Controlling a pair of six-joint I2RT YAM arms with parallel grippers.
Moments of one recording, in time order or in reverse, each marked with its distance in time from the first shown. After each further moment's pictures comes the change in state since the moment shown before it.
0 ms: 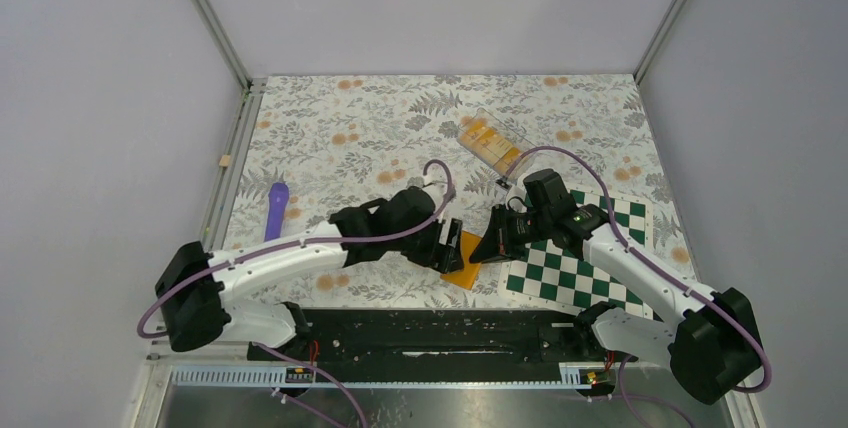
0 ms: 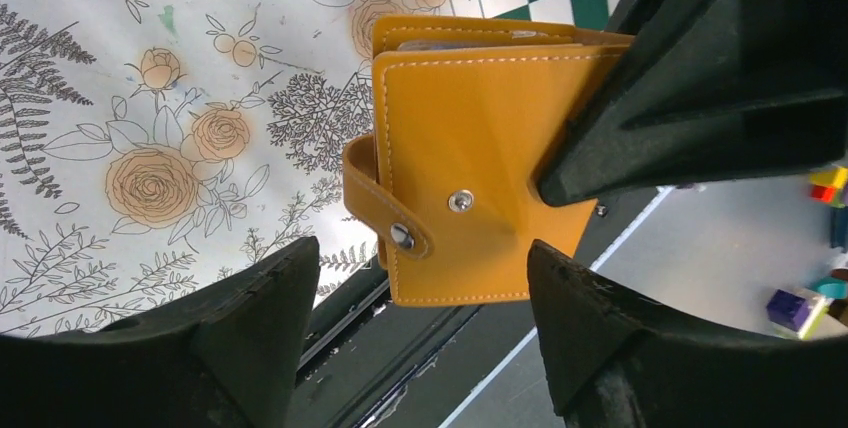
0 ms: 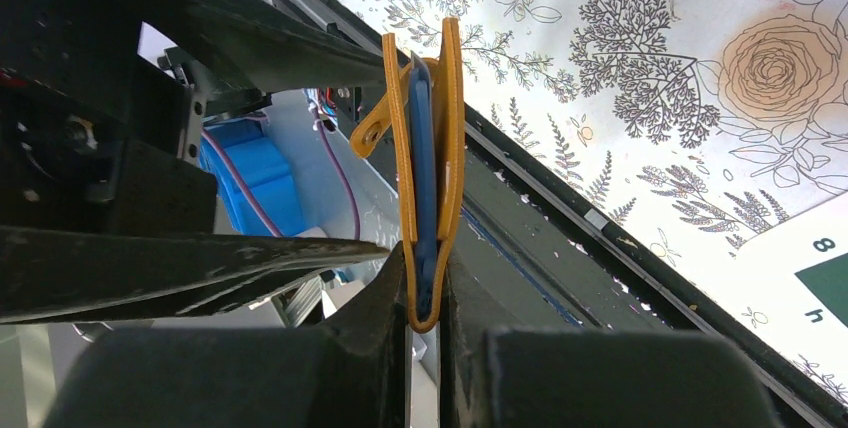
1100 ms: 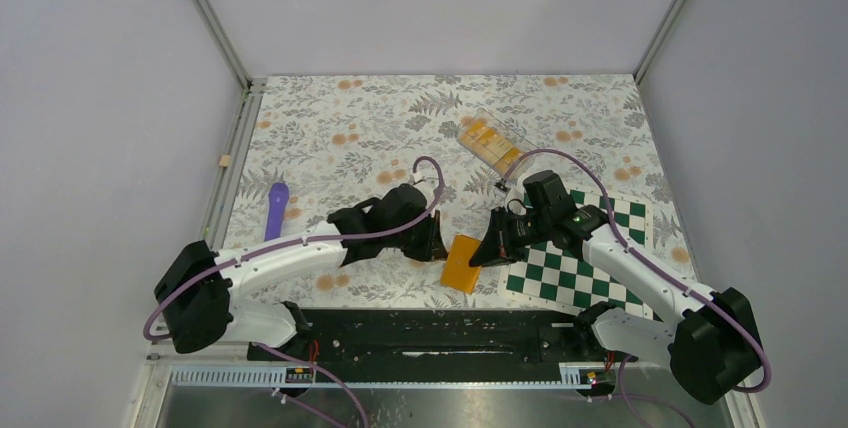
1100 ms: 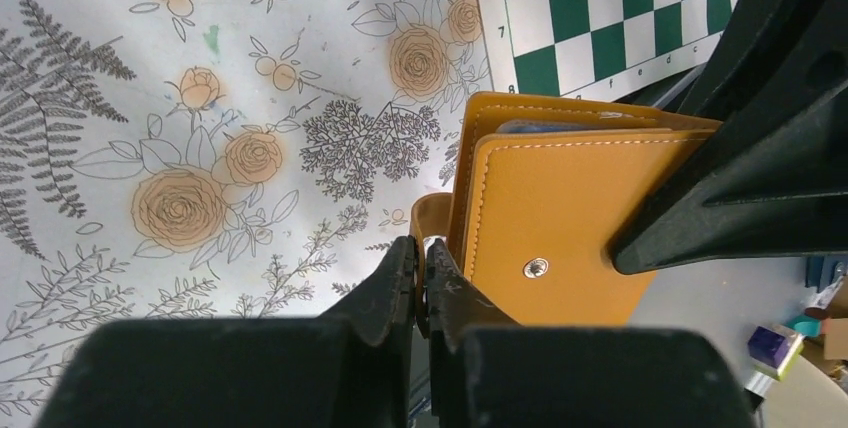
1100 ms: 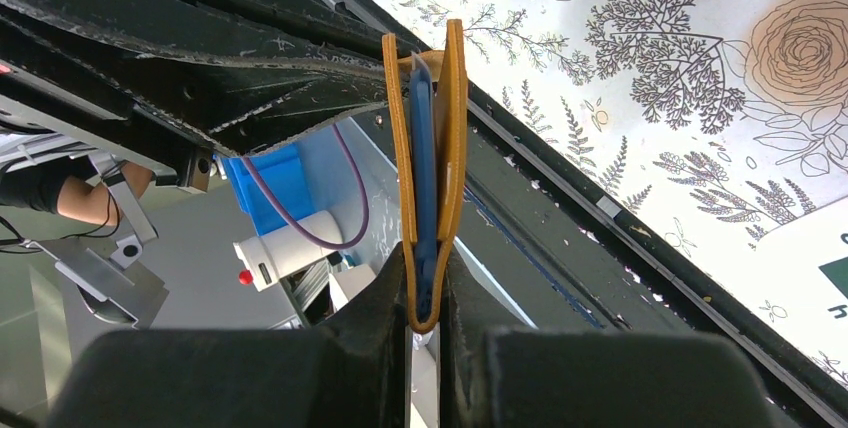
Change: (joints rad) left arm 0.055 0.033 -0.068 0.109 0.013 -0.027; right arm 0.000 0.001 -0.008 -0.008 -0.042 -0.005
